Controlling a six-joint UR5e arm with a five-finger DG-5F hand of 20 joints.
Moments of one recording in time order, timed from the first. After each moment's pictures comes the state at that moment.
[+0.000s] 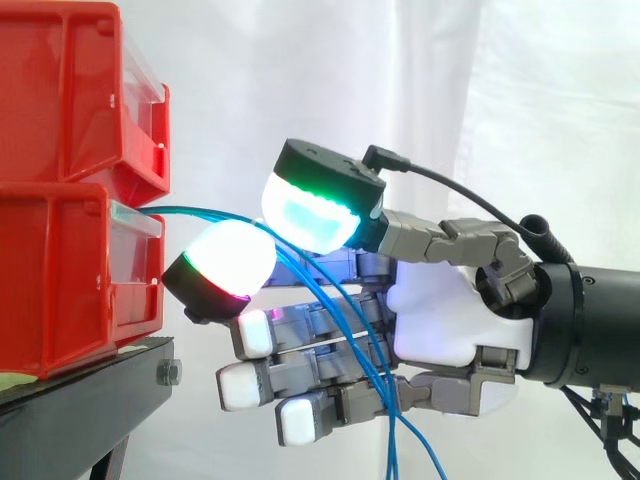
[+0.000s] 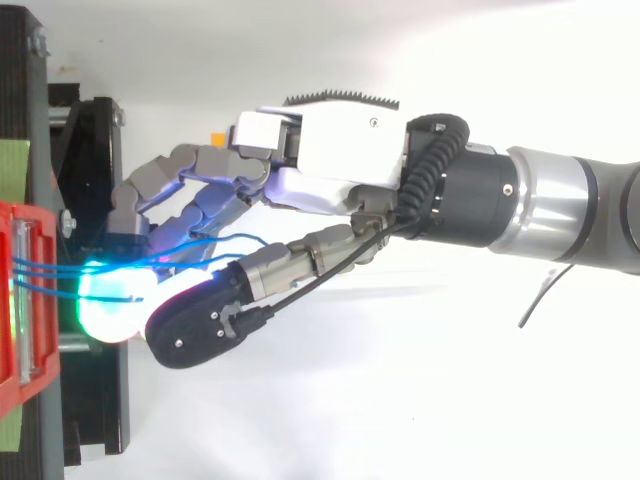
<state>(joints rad) 0.12 -2.38 -1.18 -2.59 -1.37 0.01</state>
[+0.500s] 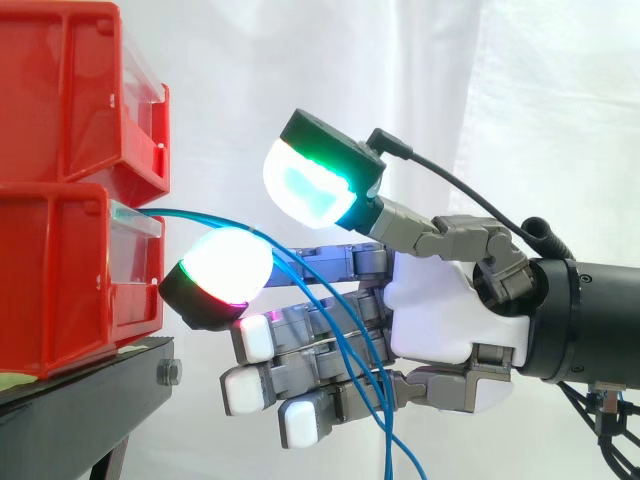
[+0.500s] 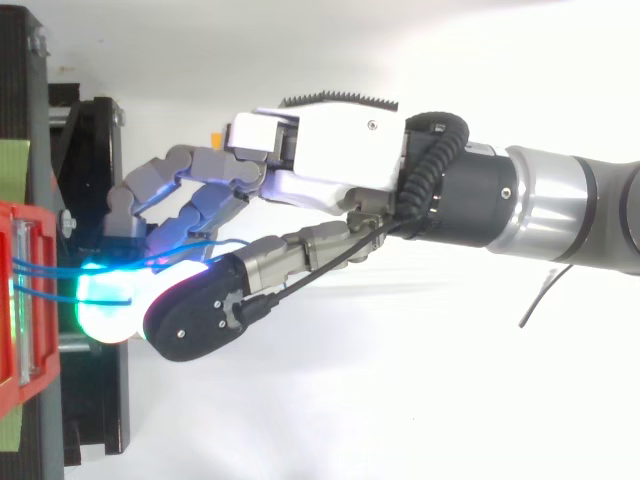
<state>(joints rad) 0.12 -2.39 -1.17 -2.58 -1.37 -0.07</state>
